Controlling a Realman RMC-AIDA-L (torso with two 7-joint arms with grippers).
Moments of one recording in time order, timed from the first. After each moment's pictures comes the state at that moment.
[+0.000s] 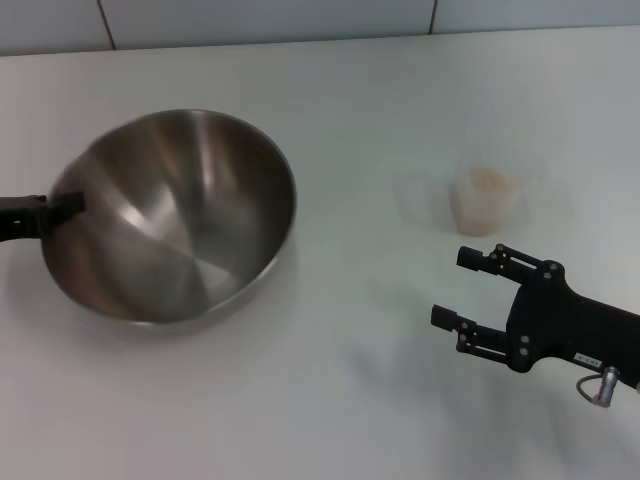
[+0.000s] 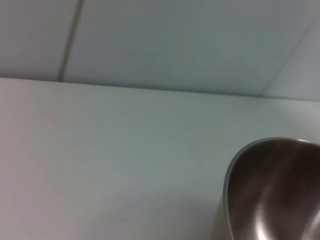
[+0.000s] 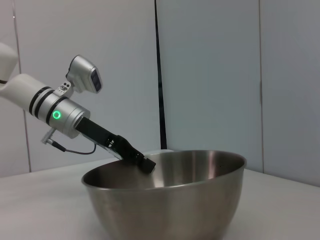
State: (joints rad) left arm -0.36 -2.07 0.79 0.91 2.05 1.23 -1.93; right arm 0.33 2.08 -0.46 -0.27 -1.96 -1.62 0.64
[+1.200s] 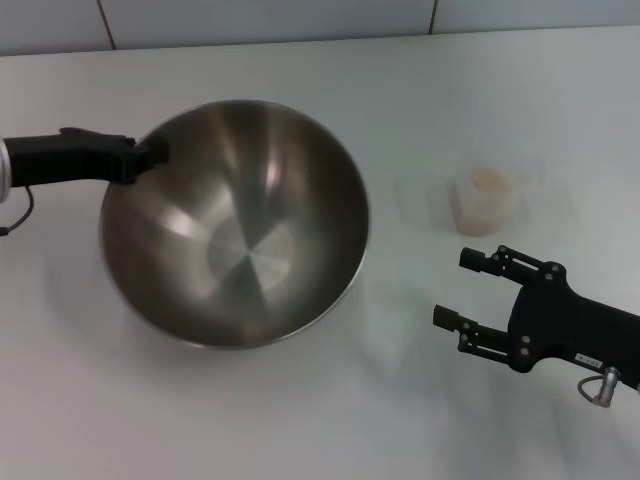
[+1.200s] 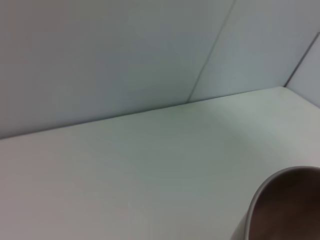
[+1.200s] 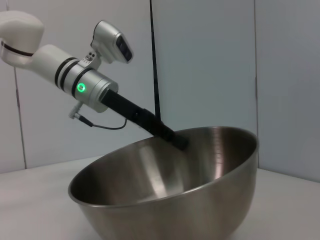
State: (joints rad) left arm -0.50 -2.06 0.93 0.95 2.06 1.26 -1.98; right arm 0.33 2.08 -0.46 -0.27 -1.96 -1.61 0.64
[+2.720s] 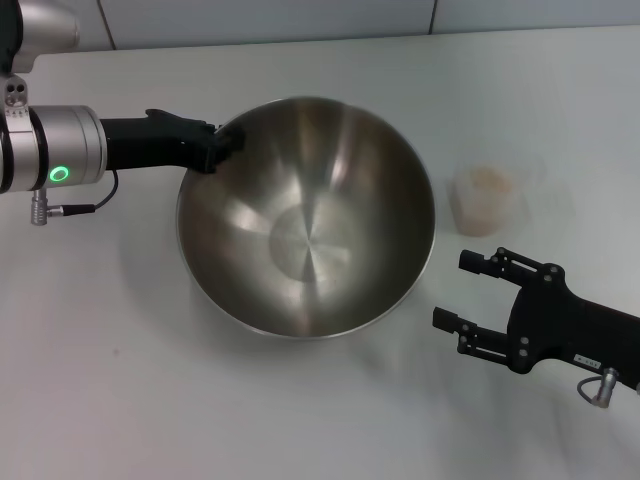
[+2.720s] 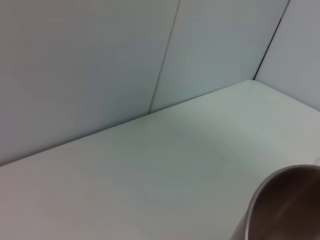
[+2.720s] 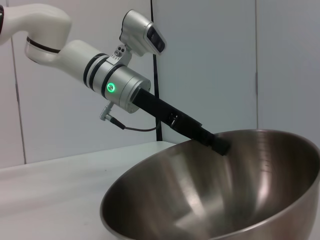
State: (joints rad) left arm -0.62 -2.07 1.09 0.78 1.95 1.09 -1.86; right arm 0.33 2.08 -0.47 -0.27 -1.96 -1.60 0.64
